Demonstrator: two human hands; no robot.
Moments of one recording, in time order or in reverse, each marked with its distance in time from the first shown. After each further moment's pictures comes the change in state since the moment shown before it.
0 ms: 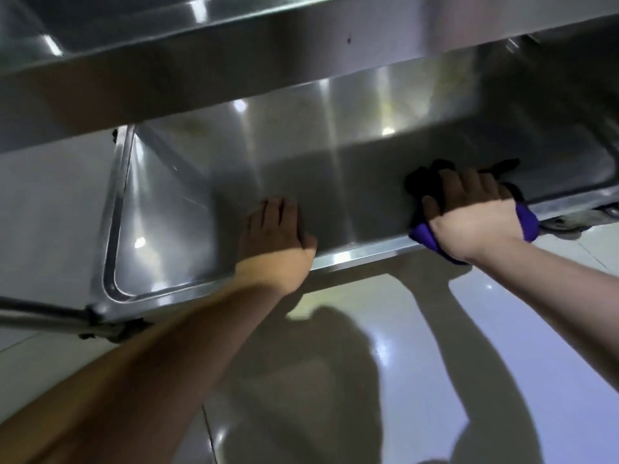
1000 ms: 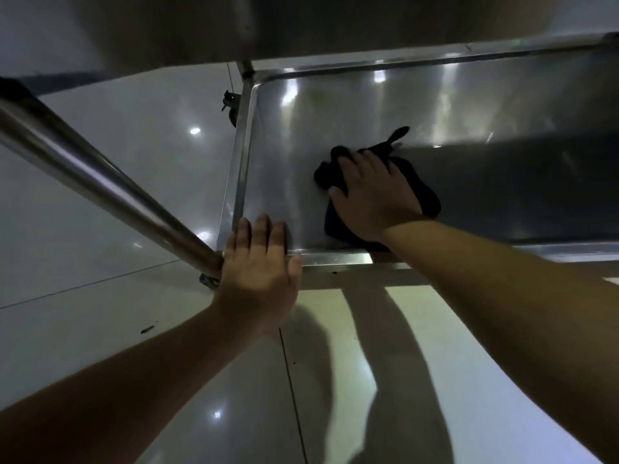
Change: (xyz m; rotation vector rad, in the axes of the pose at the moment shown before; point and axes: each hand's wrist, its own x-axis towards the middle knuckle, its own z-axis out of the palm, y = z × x) left_hand -0.104 -0.204 -0.001 0.241 -0.139 -0.057; right_hand -0.002 -0.311 0.034 0.090 -0.192 -0.457
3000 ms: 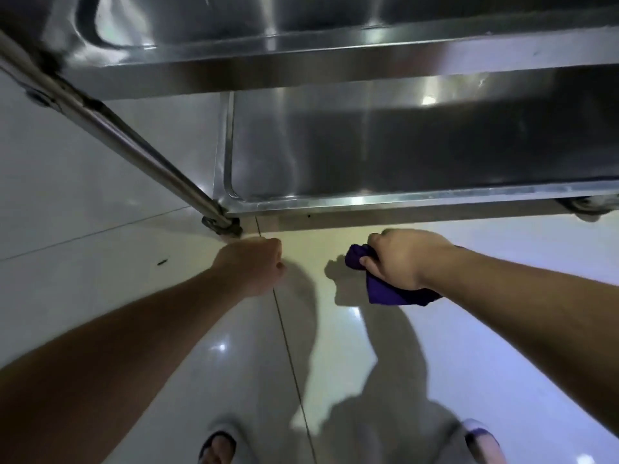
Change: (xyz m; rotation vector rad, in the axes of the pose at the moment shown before) left_hand -0.078 0.025 -0.060 -0.182 -0.377 0.083; right_hand -0.200 0.039 -0.083 -0.102 -0.633 -0.086
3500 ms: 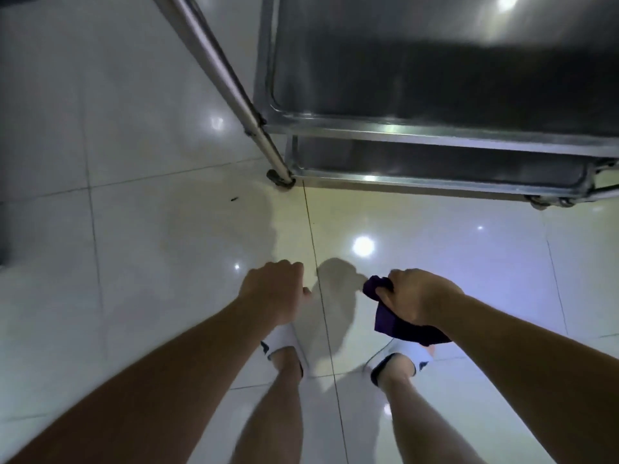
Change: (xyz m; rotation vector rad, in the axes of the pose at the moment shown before) left_hand -0.279 0.022 -0.165 -0.144 -0.299 -0.082; right_hand -0.228 -0.118 -0.121 0.148 -0.433 0.131
